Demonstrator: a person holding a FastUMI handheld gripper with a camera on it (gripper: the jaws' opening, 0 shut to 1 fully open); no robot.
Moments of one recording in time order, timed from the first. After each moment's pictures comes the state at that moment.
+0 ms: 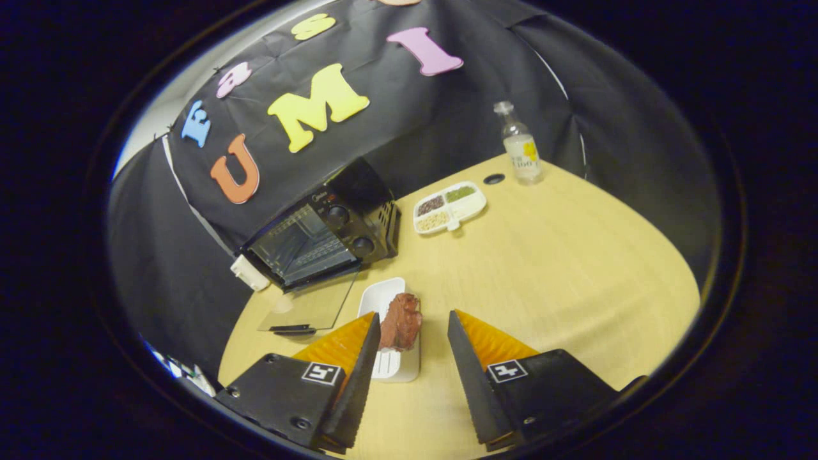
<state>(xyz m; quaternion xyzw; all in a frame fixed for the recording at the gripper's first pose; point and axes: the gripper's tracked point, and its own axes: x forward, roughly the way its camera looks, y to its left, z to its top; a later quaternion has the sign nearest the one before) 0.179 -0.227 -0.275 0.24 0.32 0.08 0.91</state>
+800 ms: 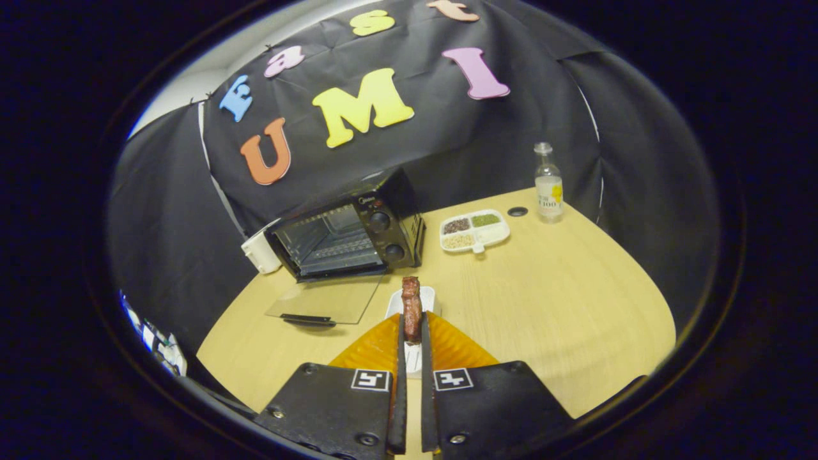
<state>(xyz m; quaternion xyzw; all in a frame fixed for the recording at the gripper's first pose) 0.155 -0.206 -0.213 0.12 0.26 0.09 0.95</state>
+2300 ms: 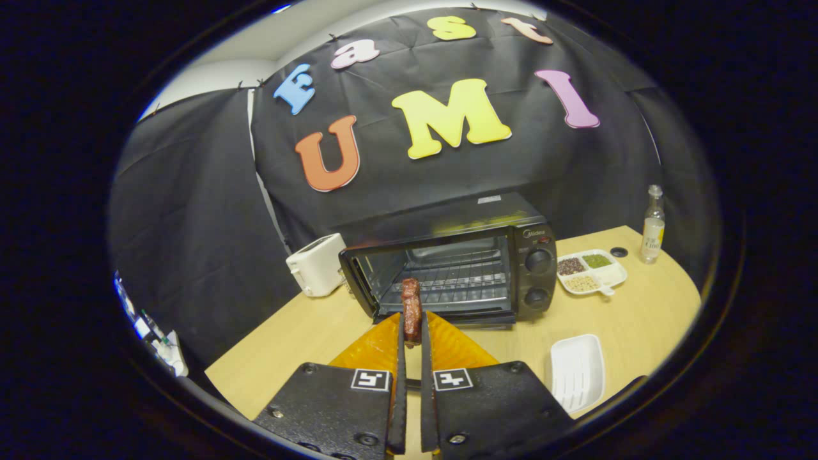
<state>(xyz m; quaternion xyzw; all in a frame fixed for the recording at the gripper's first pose) 0.244 0.017 -0.192 0.12 0.19 0.16 0.96</state>
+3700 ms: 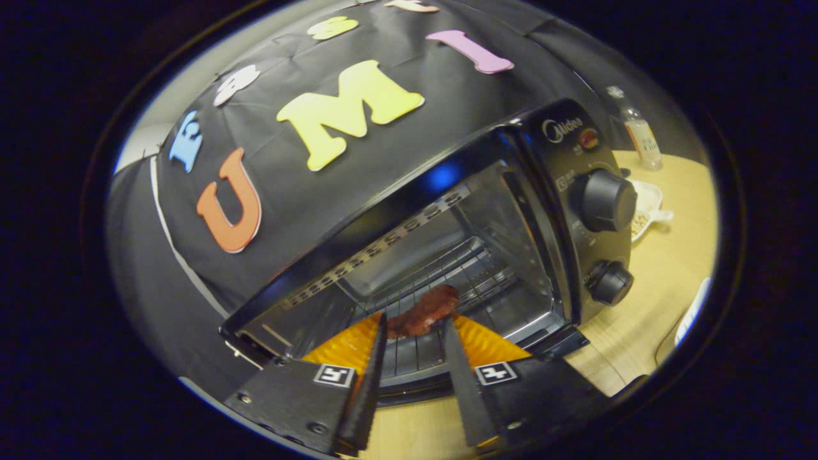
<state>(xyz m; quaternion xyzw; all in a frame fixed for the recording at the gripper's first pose) 0.415 0.031 -0.273 0.26 0.16 0.04 0.95</state>
